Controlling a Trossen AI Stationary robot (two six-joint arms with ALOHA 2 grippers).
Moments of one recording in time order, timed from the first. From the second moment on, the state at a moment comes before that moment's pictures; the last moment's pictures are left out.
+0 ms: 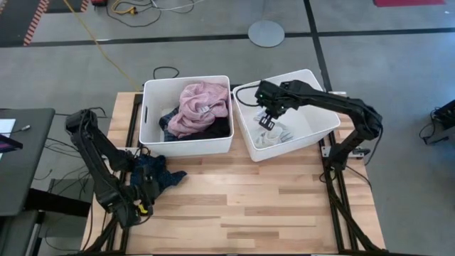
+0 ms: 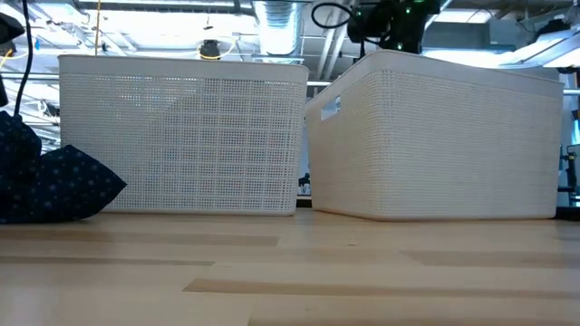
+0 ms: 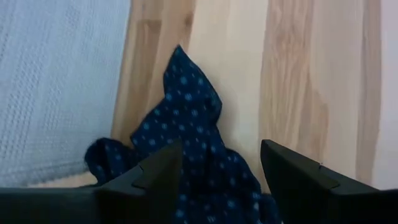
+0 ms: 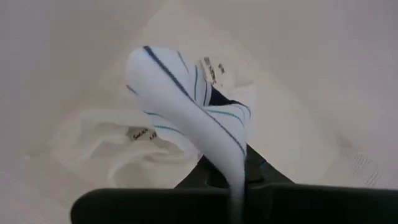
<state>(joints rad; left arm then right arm) -1.07 1.29 0.89 -1.16 -0.62 -1.15 -0.44 1.59 1.45 -1.13 0.21 0.08</state>
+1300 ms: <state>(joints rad) -1.10 1.29 1.00 -1.48 -0.26 -1.56 -0.45 1.59 1.42 -1.06 0.17 0.08</state>
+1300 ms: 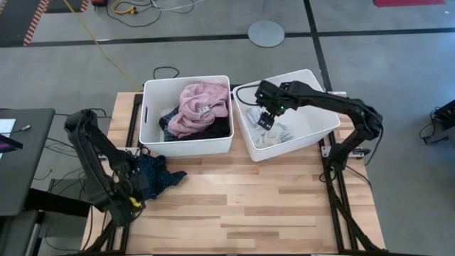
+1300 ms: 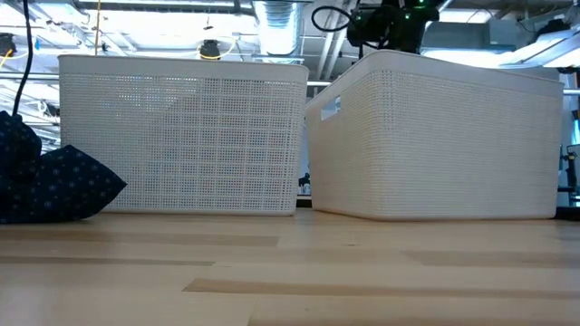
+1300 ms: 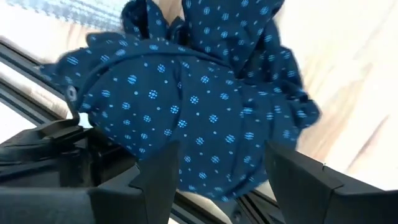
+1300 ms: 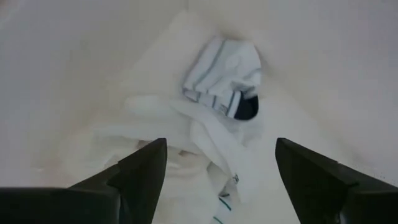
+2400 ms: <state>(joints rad) -0.96 1.27 0.65 -0.74 -0.37 -1.10 -0.15 1.29 1.42 -0.89 0.26 0.16</state>
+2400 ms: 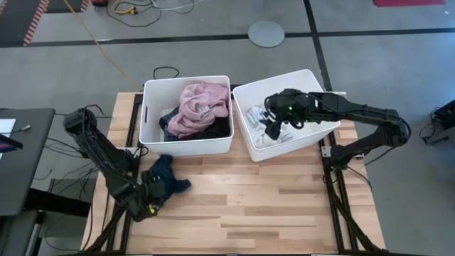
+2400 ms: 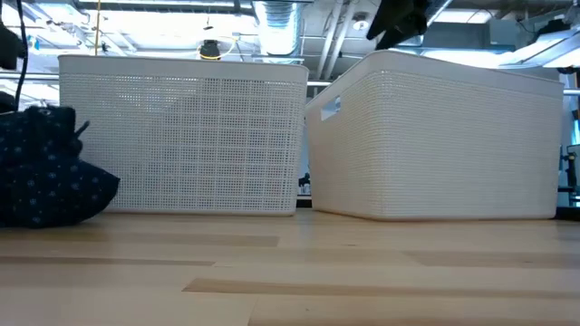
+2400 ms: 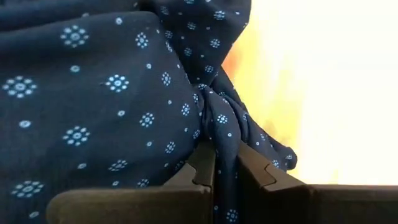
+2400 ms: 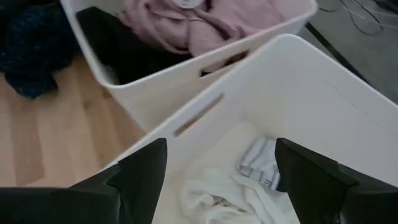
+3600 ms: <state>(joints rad) -0.70 1.28 0.76 -0.38 -0.31 -0.44 0.38 1.89 1.42 -0.33 0.23 -0.02</state>
